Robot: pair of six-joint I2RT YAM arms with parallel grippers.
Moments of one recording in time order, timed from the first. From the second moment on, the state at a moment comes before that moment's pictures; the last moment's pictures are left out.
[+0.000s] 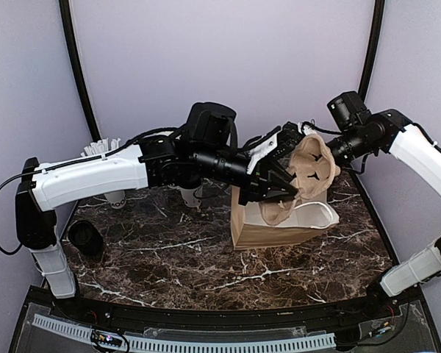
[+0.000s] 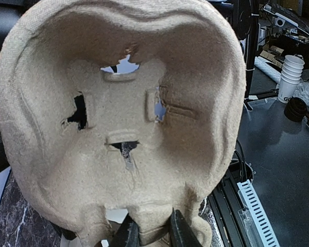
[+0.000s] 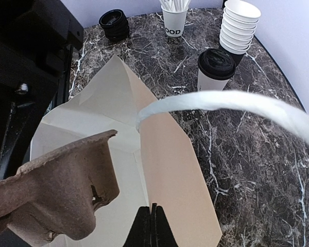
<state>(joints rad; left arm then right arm) -1.10 1.81 1.75 -0.26 0.55 0.32 0.52 1.37 1.50 -1.06 -0.67 -0.62</state>
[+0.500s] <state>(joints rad) -1.10 1.79 1.68 -0.27 0.50 0.31 0.51 1.35 1.48 -1.03 -0.61 -0.61</state>
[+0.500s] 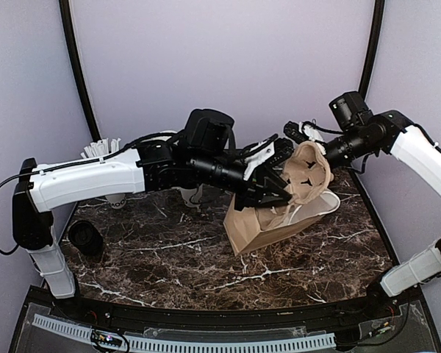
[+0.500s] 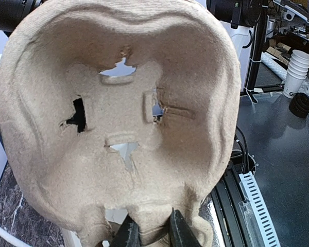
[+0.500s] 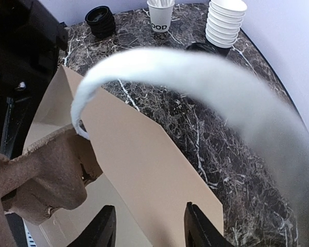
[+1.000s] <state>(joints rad) -1.10 1.77 1.67 -0.29 0.36 0.28 0.40 1.31 1.54 -1.11 -0.60 -0.63</state>
